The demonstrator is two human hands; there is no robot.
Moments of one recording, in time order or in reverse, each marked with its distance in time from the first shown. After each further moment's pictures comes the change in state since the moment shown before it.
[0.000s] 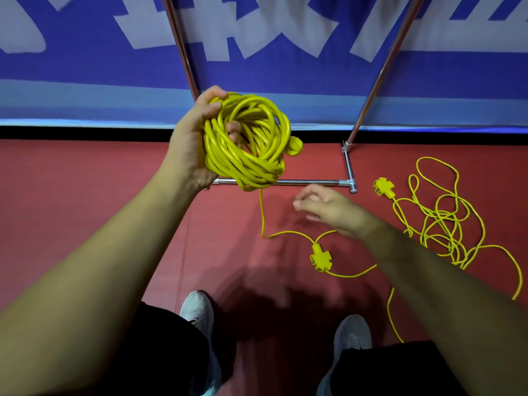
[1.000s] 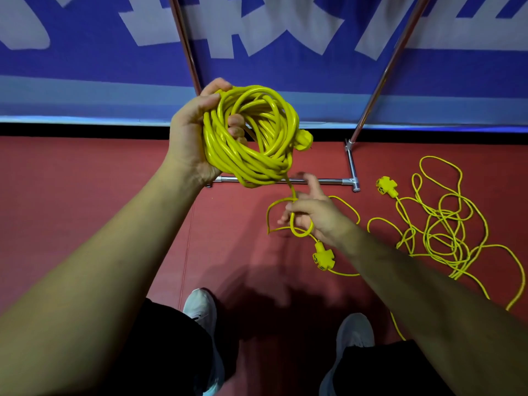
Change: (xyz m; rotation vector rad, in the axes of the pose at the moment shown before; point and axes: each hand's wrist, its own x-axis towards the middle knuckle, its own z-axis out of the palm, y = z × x) left_hand 0.000 0.009 -0.007 -0.046 -0.060 -0.031; right_hand 0.007 -0.001 0.045 0.554 0.009 -0.081
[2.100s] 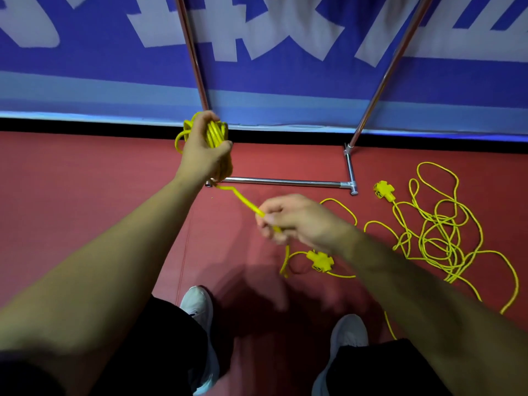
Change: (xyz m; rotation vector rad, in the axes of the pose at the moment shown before) left_hand -0.006 -0.028 -0.054 1.188 0.548 0.226; right_hand -0.061 -0.049 0.051 -0.420 -0.450 0.030
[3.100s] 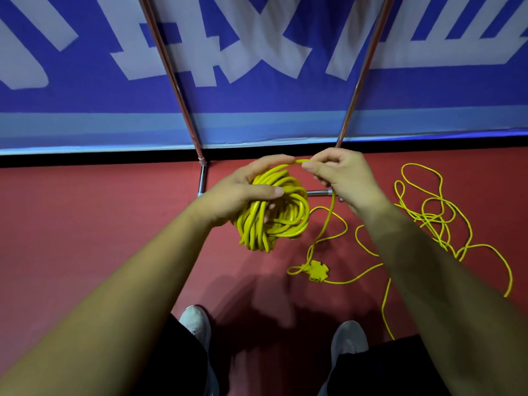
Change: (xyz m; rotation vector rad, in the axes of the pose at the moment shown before) left_hand -0.061 0.089 0.050 -0.395 -0.878 -0.142; right_hand -0.029 -0.020 -0.105 -0.137 0.808 -0.254
